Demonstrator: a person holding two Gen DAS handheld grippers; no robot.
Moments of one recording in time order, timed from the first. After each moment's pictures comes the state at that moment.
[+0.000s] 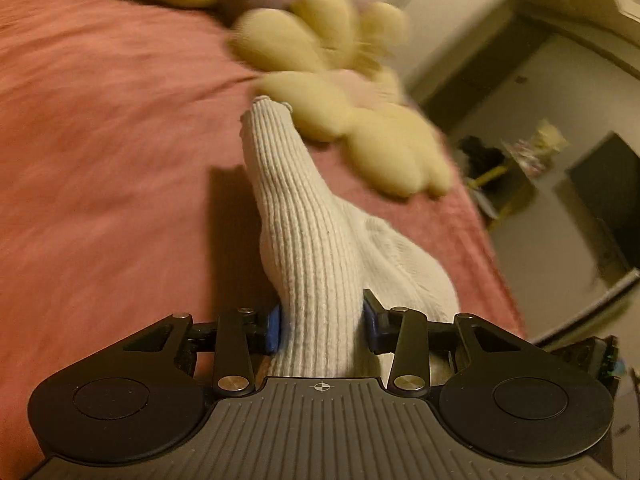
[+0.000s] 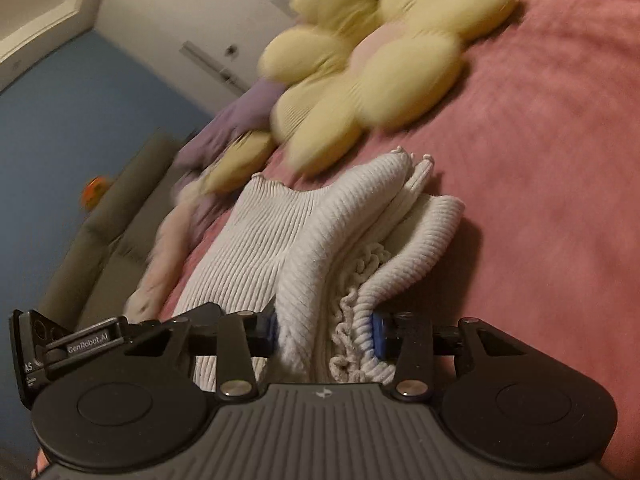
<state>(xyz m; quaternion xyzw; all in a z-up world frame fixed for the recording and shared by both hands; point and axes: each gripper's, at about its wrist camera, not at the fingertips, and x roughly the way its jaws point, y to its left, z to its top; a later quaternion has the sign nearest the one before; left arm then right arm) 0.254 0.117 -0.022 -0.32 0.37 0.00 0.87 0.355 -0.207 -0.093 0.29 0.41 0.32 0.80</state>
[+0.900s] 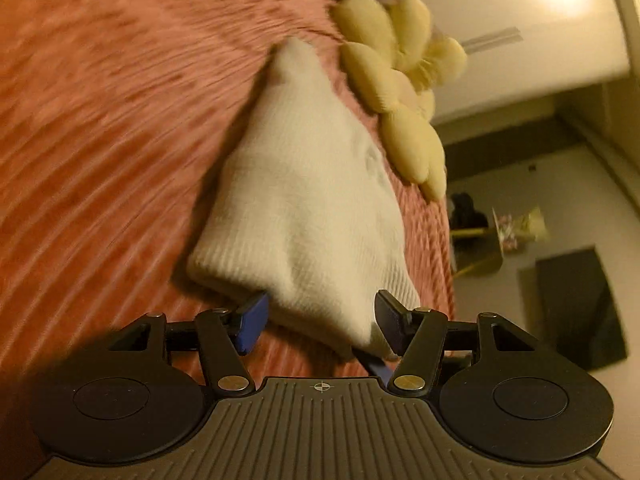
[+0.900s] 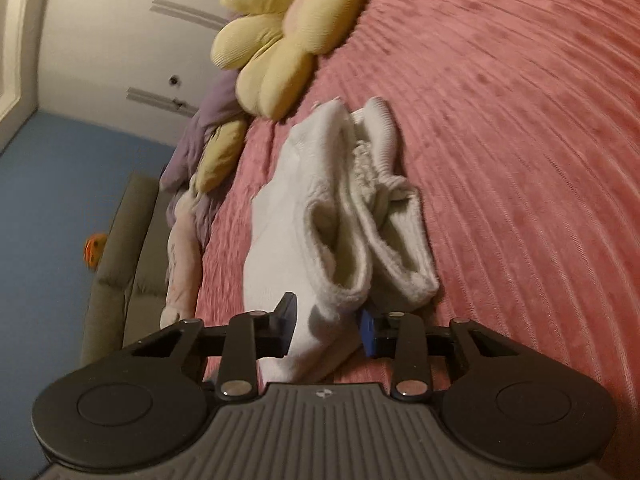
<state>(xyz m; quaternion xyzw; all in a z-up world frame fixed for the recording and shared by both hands) 0.121 0.105 -0.066 -0.54 0.33 0.01 0.78 0.211 -0.213 -0.102 0.43 0.46 0.21 0.75</state>
